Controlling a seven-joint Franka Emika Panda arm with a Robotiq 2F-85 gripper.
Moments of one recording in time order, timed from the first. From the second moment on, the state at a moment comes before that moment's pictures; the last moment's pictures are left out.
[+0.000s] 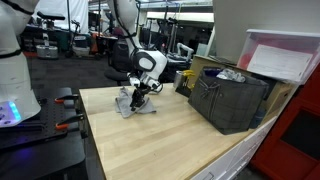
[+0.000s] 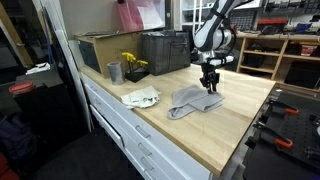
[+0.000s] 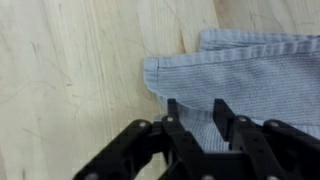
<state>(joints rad) -0.13 0.55 -0.07 -2.12 0.11 2.32 -0.06</state>
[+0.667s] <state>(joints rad) -0.14 0.53 -0.05 -2.14 0.13 2.43 -0.11</state>
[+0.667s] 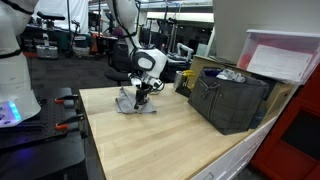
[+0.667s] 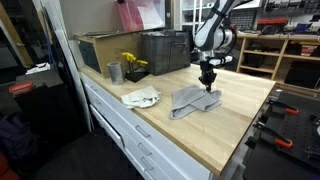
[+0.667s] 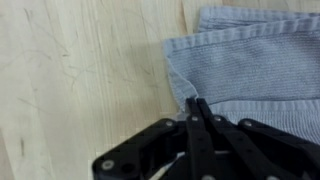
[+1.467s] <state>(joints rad) -0.37 0.32 -0.15 -2.15 0.44 2.51 -0.10</state>
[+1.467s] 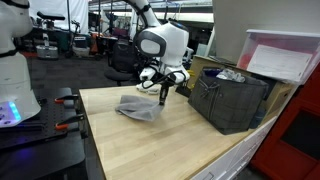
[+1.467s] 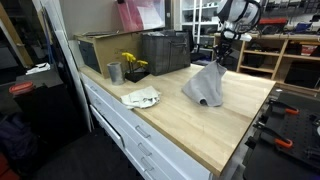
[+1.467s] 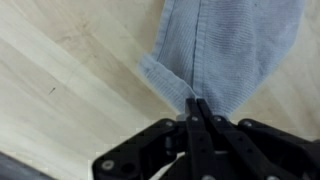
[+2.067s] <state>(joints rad) -0.28 0.26 -0.34 -2.34 0.27 3.04 0.19</state>
